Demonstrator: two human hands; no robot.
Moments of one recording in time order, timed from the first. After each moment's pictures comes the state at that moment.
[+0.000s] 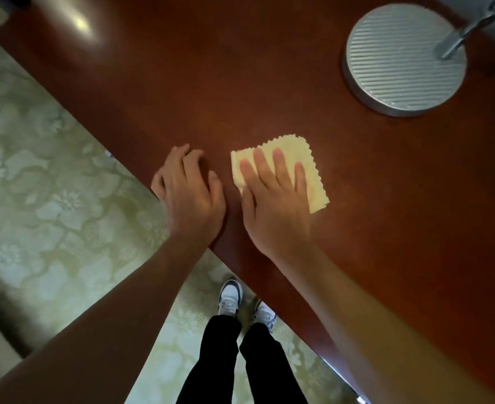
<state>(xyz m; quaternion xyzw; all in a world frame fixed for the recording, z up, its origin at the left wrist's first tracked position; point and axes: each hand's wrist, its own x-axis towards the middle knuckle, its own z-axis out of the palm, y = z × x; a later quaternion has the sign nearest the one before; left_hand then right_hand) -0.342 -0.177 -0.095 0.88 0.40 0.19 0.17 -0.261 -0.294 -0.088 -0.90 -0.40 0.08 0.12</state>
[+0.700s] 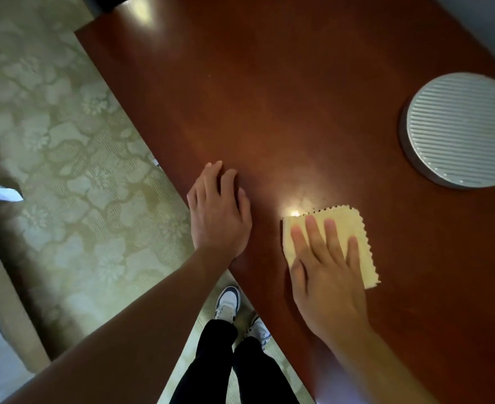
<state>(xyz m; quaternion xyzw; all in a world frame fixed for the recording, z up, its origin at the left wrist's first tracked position) -0.334 -0.158 -0.102 0.87 0.46 0.15 0.13 -0.251 -0.338 -0.063 -0.86 -0.46 0.20 0.01</state>
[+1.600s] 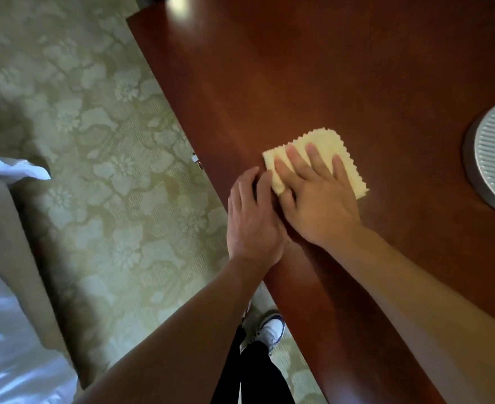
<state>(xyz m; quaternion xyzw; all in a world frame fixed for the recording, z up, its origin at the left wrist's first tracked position) -0.336 -0.157 -0.098 0.84 0.47 0.18 0.19 -0.214 -0.182 -0.057 -0.79 -0.57 0.21 -0.04</state>
